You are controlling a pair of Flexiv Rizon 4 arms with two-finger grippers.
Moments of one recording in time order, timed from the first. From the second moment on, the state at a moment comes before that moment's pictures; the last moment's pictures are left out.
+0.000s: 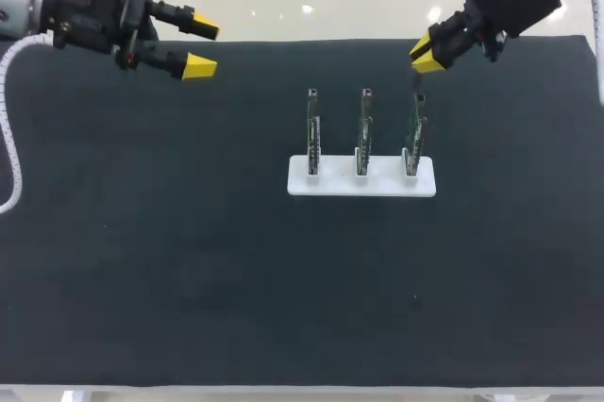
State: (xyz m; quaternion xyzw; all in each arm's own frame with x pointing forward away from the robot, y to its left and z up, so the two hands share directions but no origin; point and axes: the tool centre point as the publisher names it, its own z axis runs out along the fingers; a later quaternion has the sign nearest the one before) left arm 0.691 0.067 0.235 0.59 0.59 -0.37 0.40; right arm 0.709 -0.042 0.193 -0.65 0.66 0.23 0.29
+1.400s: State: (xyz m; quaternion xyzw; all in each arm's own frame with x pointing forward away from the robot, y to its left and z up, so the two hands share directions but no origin) left arm 0.691 0.067 0.235 0.59 0.59 -0.37 0.40; right arm 0.706 -0.053 0.183 -0.65 0.66 0.23 0.29
